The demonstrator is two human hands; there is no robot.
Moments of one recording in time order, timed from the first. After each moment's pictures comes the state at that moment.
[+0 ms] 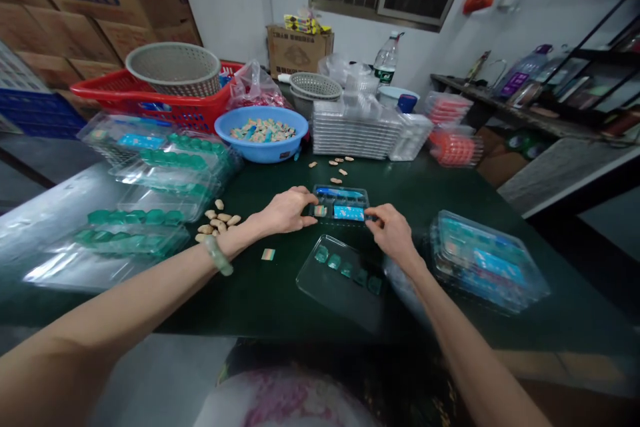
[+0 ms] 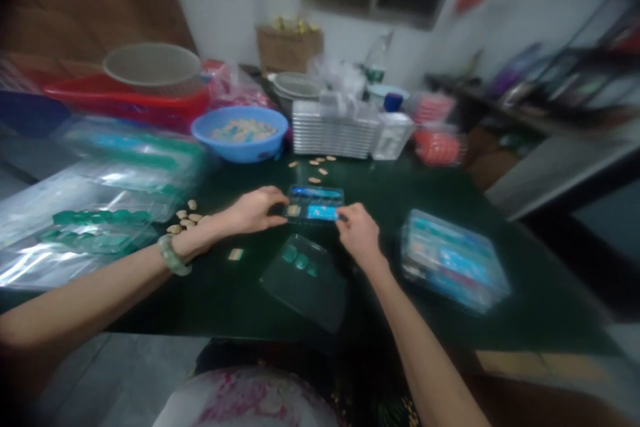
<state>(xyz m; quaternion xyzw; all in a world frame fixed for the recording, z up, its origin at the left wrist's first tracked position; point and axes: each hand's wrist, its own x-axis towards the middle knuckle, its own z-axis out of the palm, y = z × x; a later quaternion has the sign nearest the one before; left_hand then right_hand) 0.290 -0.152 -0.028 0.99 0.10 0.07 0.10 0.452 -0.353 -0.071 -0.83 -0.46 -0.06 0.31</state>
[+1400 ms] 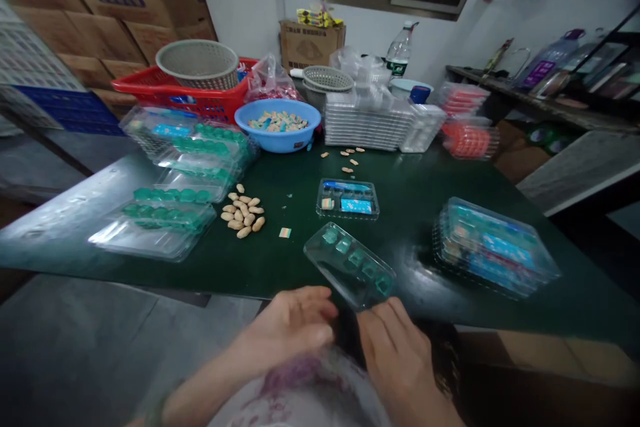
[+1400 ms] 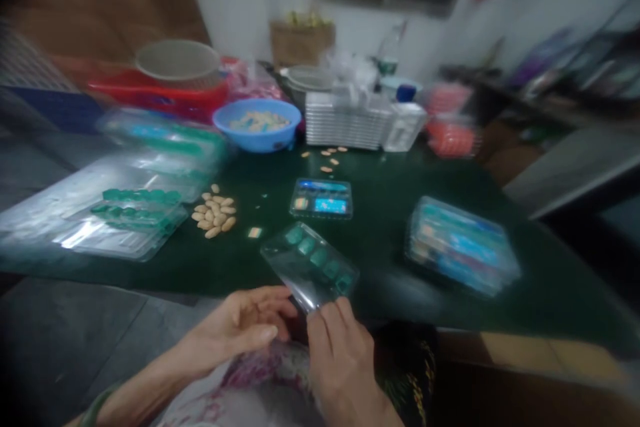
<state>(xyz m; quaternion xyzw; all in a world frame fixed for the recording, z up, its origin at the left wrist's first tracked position) 0.151 -0.308 -0.077 0.53 0.16 0.03 0.83 0.281 -0.459 -0.076 -0.73 -0.59 -0.19 0.29</state>
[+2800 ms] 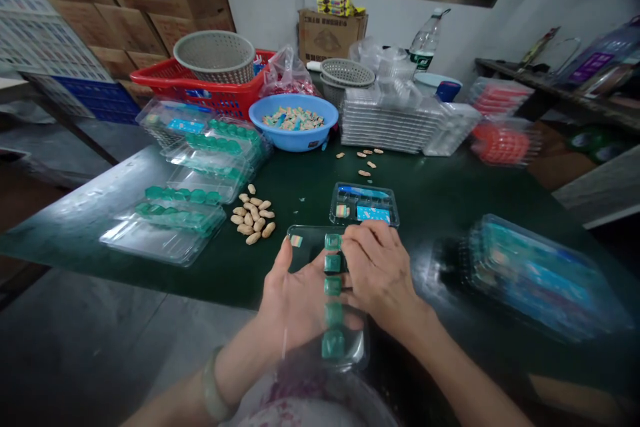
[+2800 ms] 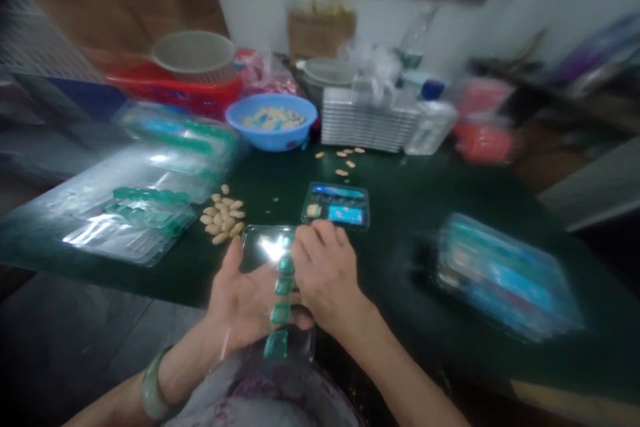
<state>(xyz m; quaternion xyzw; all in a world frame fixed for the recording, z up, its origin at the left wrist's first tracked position) 0.196 -0.278 -0.053 0.09 0.03 0.06 0.99 0.328 -0.354 -0.024 -0.66 -0.68 -0.18 0.26</state>
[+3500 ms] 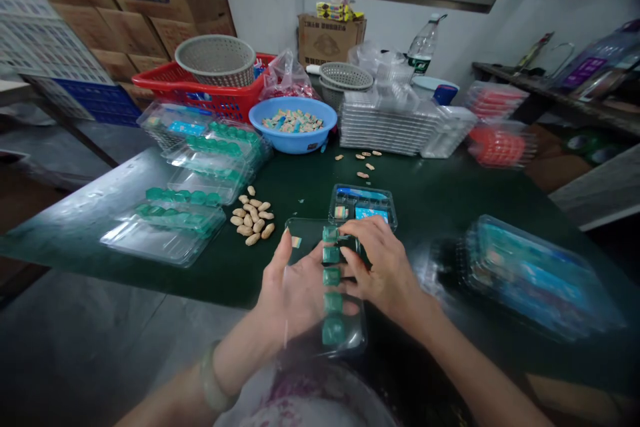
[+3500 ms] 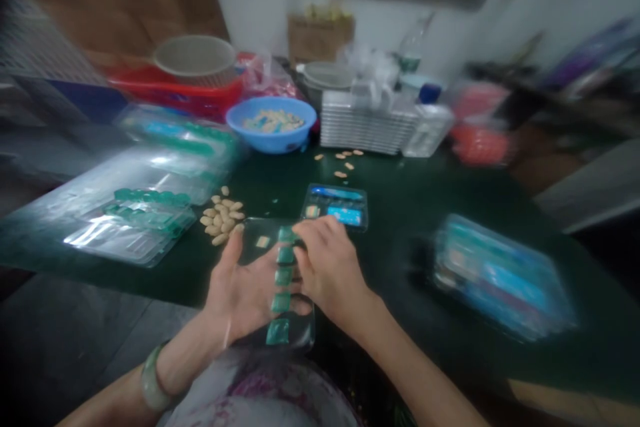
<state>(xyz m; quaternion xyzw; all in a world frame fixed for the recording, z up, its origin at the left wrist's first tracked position) 0.199 -0.272 -0.037 0.11 0.03 0.08 0.99 0.340 -0.353 -0.018 -0.66 -0.66 -0.03 0.37</state>
